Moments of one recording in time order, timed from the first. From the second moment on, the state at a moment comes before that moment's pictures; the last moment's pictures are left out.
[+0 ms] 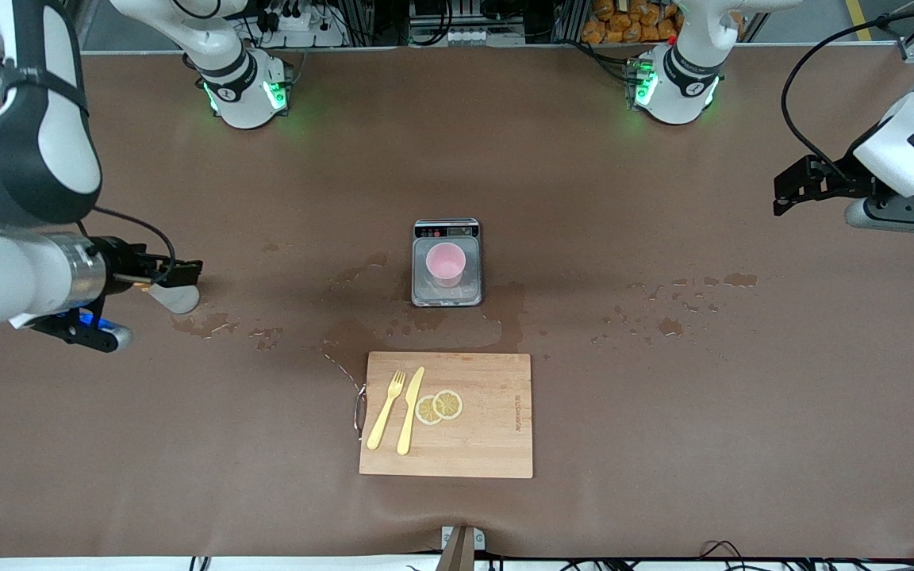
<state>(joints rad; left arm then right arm) -0.08 -0.01 -0.05 -1.61 -0.01 1.59 0.01 0.05 0.40 0.06 -1.26 0.11 1.29 0.34</state>
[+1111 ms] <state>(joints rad) -0.09 -0.01 -0.12 -1.59 -0.01 1.60 0.00 -0.05 0.04 0.05 -1.61 0.03 1.57 0.07</state>
